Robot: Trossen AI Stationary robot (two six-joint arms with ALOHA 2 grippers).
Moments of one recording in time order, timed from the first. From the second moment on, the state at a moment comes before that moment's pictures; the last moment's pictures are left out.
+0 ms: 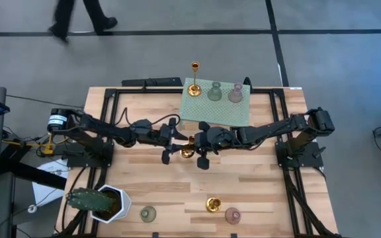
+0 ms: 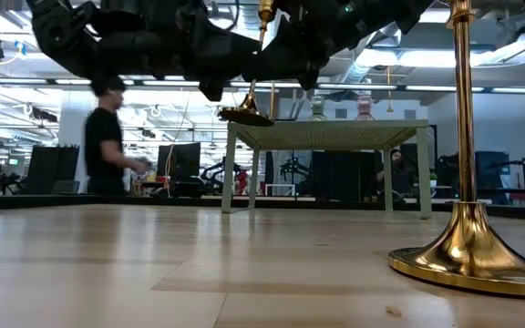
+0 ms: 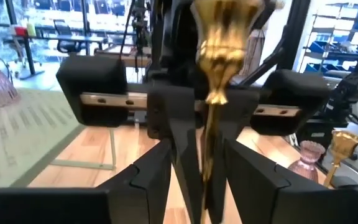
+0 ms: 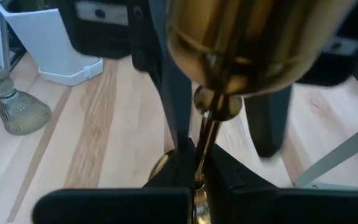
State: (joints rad) left arm 0.03 1.33 0.53 0.98 0.18 -0.02; right arm 0.10 1.64 1.05 0.11 0.12 0.05
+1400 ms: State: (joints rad) left arm 0.03 1.42 0.61 0.98 0.22 0.02; right arm 0.11 1.63 1.05 0.01 0.13 0.04
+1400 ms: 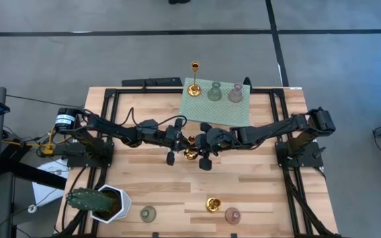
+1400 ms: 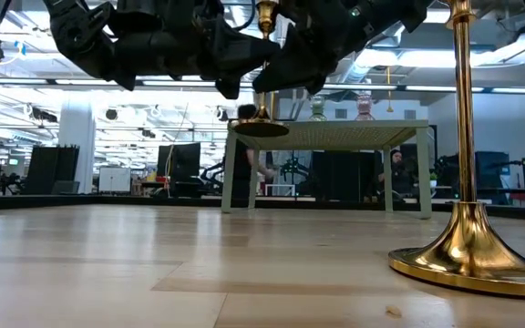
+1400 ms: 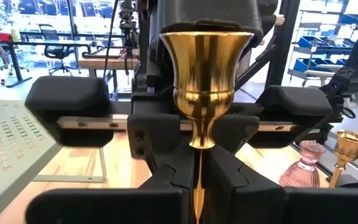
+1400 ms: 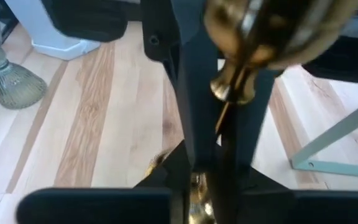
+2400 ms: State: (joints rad) left arm 0.22 1.21 0.63 0.82 0.07 0.12; right arm 0.35 1.36 1.00 -0.40 0.47 0.22
